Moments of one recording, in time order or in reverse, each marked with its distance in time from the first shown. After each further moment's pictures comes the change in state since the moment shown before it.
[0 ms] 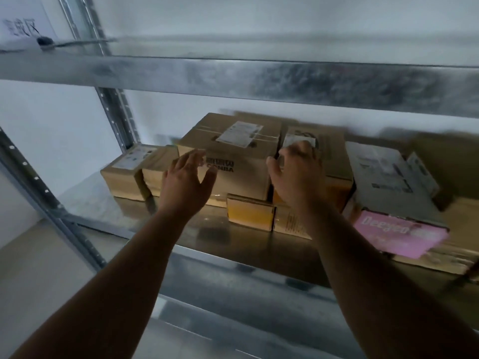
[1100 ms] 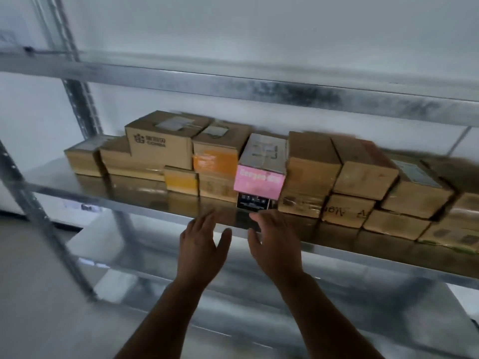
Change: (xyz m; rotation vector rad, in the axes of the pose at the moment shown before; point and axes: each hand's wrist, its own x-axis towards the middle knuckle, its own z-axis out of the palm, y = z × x) left_hand -0.269 0.235 0.002 -0.262 -0.032 -0.010; right_hand -0.267 0.138 -0.151 0.181 0.020 -0.132
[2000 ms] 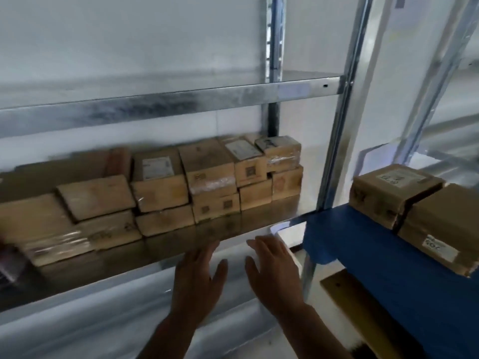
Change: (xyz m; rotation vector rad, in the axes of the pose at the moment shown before) left_hand -0.115 0.393 0.283 -0.201 -0.454 0.383; right_hand -0.198 0.362 -0.282 -0.176 0.225 0.520
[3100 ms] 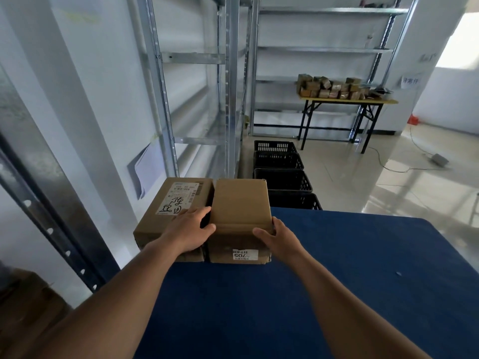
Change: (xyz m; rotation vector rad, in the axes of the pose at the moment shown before) left_hand 0.242 0.312 0.315 -0.025 -0.948 0.829; right_hand 0.021 0.331 -0.204 0.067 0.369 1.245
